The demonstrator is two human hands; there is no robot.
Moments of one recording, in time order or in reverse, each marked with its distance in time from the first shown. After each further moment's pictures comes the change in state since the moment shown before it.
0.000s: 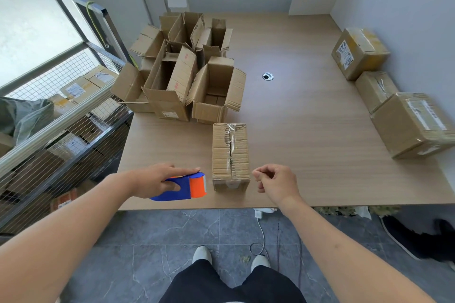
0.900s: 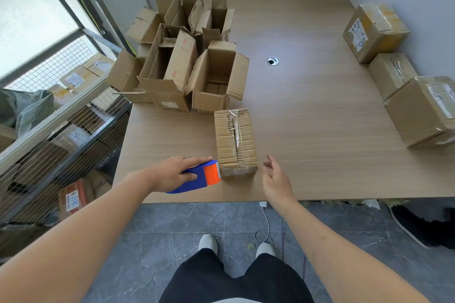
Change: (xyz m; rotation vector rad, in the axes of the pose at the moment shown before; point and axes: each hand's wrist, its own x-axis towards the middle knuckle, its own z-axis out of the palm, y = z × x) left_hand 0.048 0.010 0.019 -0.084 0.101 -0.035; right_hand 0.027 0.054 0.030 -0.096 -0.024 0.059
